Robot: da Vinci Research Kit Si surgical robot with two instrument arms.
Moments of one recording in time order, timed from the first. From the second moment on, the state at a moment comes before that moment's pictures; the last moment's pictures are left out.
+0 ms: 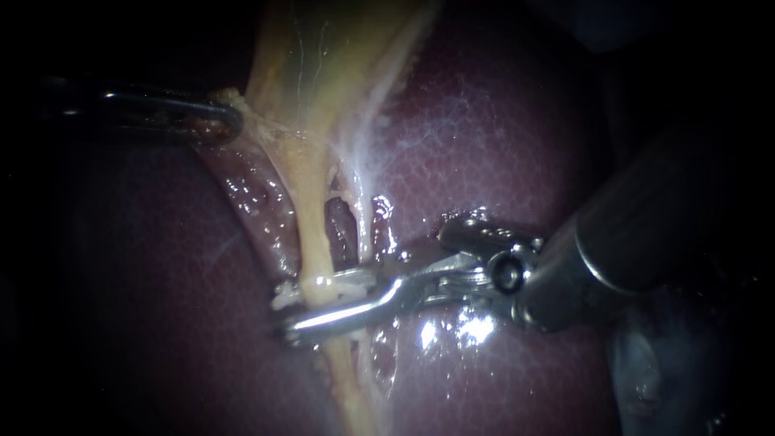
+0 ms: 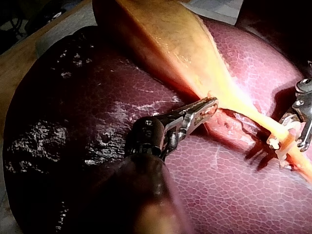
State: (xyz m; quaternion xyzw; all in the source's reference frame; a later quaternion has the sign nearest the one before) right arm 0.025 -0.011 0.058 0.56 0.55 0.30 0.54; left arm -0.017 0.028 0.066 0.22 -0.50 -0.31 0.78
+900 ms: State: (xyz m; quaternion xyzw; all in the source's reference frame) right arm 0.024 -0.011 0.058 0.56 0.54 0.33 0.54; left arm -0.017 0.028 0.066 0.22 -0.50 -0.31 0.78
